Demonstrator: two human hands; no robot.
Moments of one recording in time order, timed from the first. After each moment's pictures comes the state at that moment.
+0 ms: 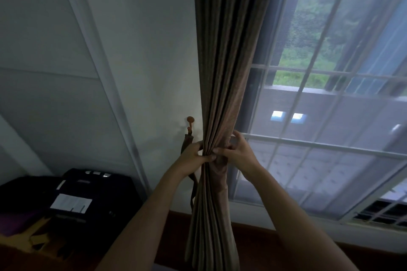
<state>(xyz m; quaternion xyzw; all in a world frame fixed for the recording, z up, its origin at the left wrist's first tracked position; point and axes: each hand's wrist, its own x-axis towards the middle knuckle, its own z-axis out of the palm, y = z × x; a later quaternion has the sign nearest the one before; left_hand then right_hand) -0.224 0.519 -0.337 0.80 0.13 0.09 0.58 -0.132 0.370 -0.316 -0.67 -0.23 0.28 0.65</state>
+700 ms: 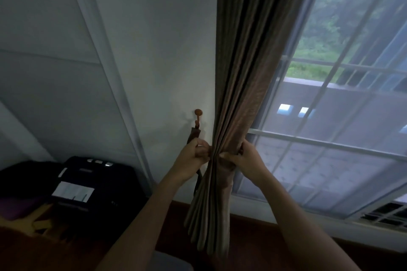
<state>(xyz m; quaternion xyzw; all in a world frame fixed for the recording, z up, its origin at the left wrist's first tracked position) -0.239 0.539 -0.360 0.75 0.19 0.14 0.62 -0.128 0.383 -0.342 -0.76 -0.31 0.21 0.53</state>
